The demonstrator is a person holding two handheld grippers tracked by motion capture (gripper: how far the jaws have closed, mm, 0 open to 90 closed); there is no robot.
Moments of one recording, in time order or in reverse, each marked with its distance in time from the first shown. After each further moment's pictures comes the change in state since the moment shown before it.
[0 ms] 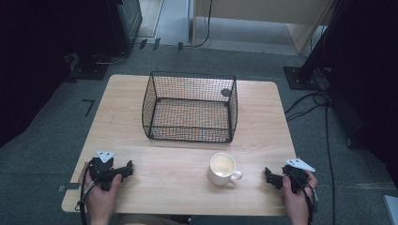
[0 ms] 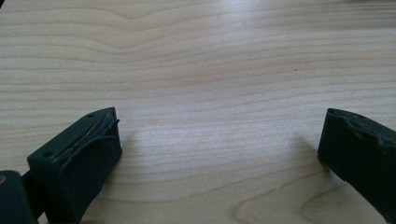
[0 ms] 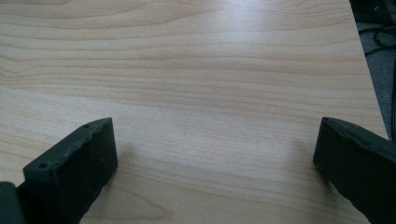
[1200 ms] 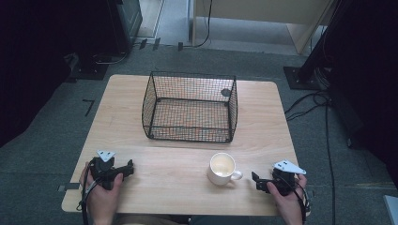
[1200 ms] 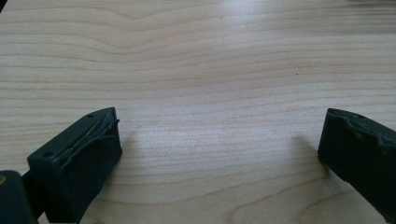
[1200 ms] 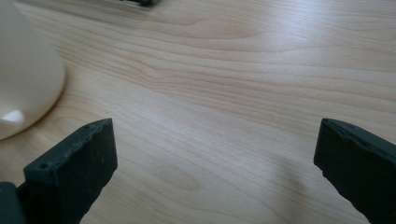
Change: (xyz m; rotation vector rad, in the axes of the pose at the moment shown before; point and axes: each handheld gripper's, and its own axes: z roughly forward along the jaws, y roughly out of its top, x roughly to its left) left arm -0.002 0.002 0.002 -0.001 0.012 -0.015; right arm 0.037 0.003 -0.014 -0.053 0.220 -0.113
